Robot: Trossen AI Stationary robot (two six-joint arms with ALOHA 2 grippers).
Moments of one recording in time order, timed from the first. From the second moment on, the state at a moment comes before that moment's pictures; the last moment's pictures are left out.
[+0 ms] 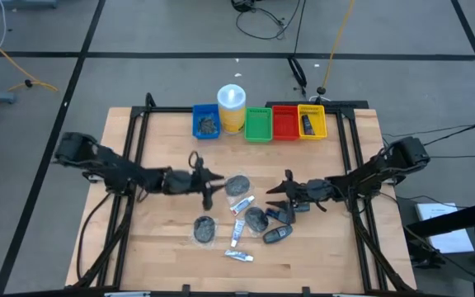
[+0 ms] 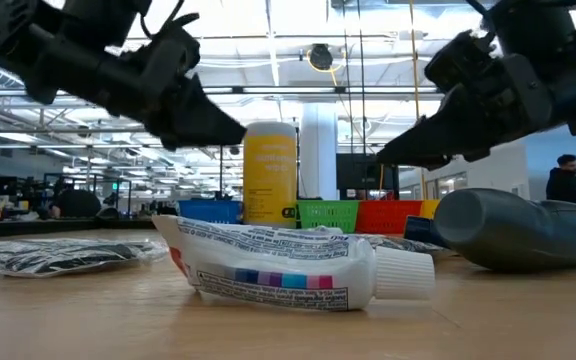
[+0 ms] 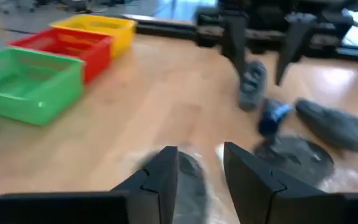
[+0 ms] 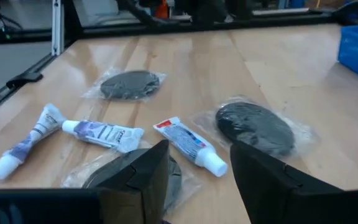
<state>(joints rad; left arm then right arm) -0.18 1.52 0.47 0.73 -0.35 -0.18 0.24 1.54 0.30 0.96 0.21 0.14</state>
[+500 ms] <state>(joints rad) -0.22 1.88 0.48 0.84 -0.67 -0.40 0.08 1.85 0.73 0.50 -0.07 -0.04</state>
